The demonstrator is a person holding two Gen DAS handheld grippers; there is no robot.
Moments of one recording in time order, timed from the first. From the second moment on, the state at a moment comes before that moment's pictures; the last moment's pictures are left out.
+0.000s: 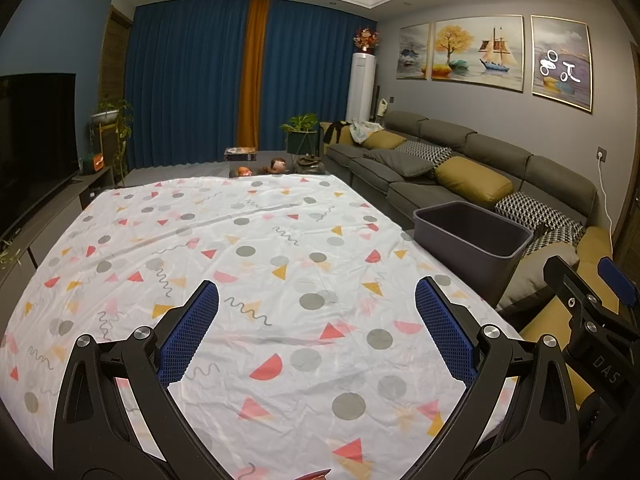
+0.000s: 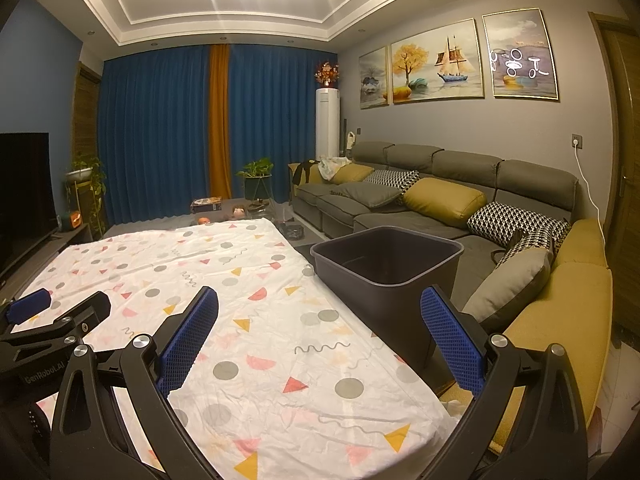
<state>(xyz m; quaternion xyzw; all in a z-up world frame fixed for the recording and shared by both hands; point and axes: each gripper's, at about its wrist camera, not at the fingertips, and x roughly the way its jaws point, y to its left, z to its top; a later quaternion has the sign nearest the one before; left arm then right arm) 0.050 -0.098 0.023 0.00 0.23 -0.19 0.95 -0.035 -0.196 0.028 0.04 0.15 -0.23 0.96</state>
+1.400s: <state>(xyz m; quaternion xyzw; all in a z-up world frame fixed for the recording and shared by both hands) 0.049 -0.106 0.023 0.01 0.23 -0.20 0.95 -0.031 -0.197 0.028 0.04 0.15 -0.23 0.96</state>
